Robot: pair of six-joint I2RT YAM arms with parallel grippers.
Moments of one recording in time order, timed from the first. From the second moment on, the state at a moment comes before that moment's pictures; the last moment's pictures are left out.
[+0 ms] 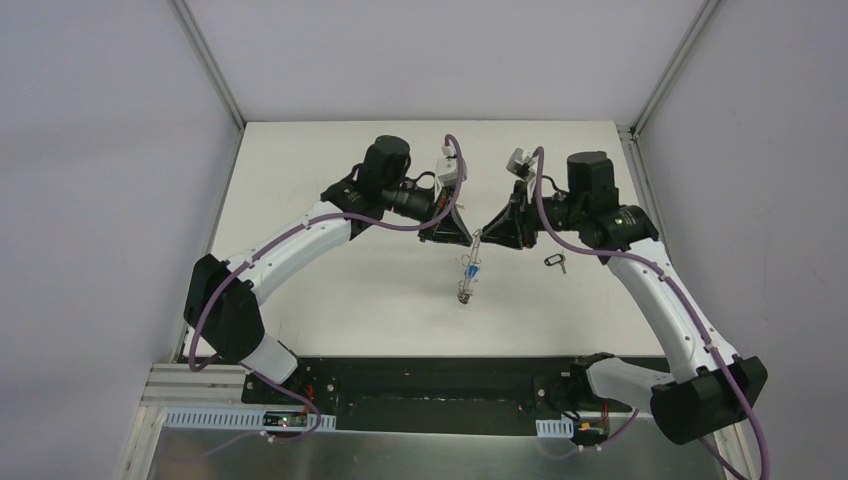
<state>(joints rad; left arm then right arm) -0.67 1.55 1.35 -0.24 1.04 0.04 0.37 1.16 1.17 -0.65 -0.94 -0.19</state>
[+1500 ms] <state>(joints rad) -0.66 1.52 1.11 0.44 0.97 -0.57 0.28 1.15 1.11 -0.48 -1.08 -0.02</state>
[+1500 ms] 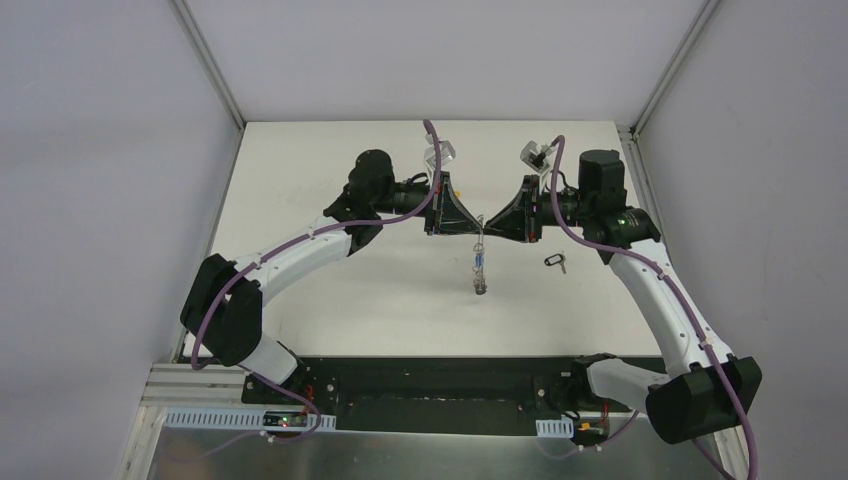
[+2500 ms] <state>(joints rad) -0.63 1.49 1.26 -0.07 0.93 -0.19 0.23 1.09 1.11 -0.68 -0.96 -0.20</state>
